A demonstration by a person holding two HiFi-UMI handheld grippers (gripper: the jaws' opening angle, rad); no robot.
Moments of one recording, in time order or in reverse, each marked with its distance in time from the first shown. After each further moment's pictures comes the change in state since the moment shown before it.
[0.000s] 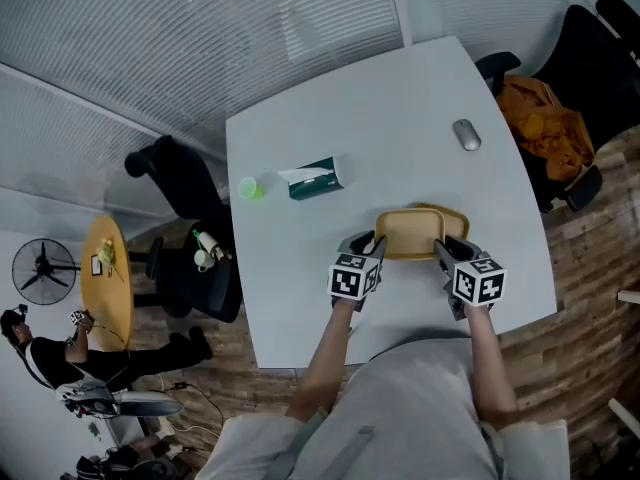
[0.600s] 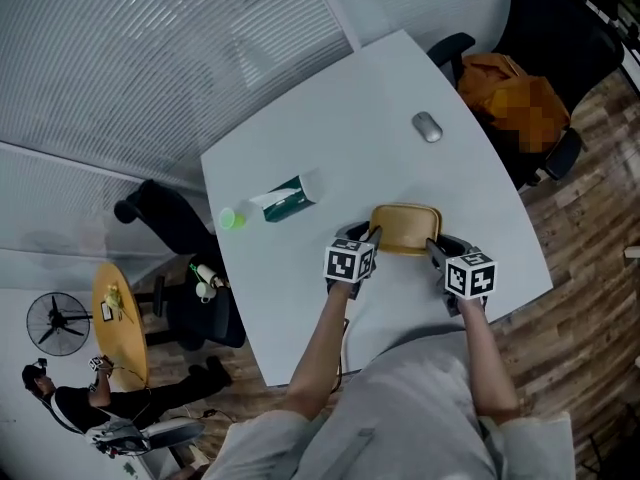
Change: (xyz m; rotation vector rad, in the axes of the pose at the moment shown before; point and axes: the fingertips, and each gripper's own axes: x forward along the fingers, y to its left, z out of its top) left arm 0.061 -0.036 0.024 0.130 0.115 -0.089; right arm -0.024 -0.047 -0.016 0.129 -0.042 -0.059
